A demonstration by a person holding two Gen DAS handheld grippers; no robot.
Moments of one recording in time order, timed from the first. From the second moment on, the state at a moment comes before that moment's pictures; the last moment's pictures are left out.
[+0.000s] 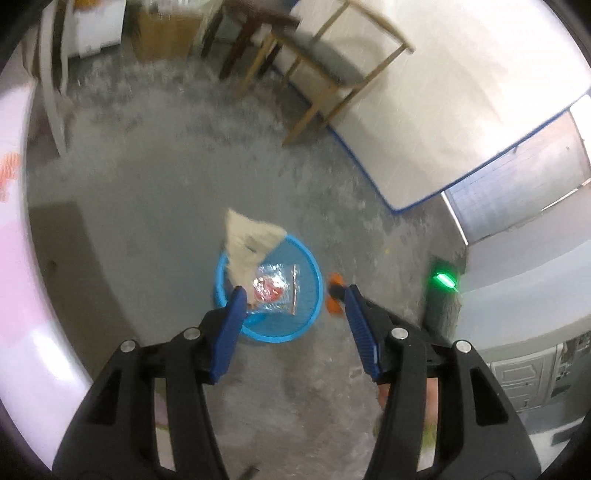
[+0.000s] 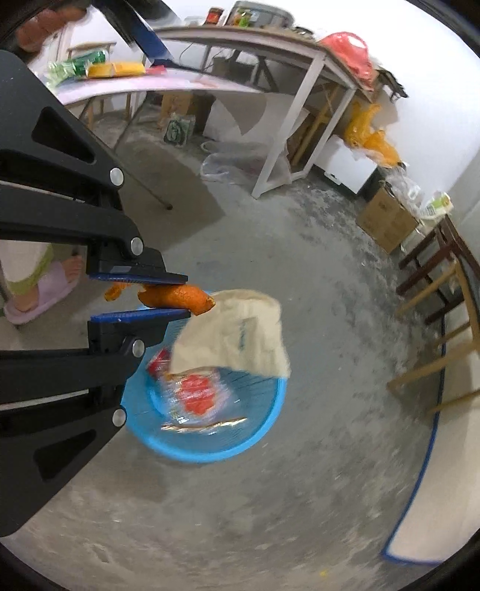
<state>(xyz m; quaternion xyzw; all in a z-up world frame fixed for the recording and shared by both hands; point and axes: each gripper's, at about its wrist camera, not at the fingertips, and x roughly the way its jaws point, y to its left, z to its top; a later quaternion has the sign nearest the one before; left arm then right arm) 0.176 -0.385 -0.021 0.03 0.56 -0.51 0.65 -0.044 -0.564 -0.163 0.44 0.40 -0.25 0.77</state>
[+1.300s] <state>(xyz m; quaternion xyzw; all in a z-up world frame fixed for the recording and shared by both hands) 0.193 0.117 0.023 -0.17 0.41 -0.25 0.86 0.106 -0.637 -0.315 0.44 0.51 -0.35 0.65</state>
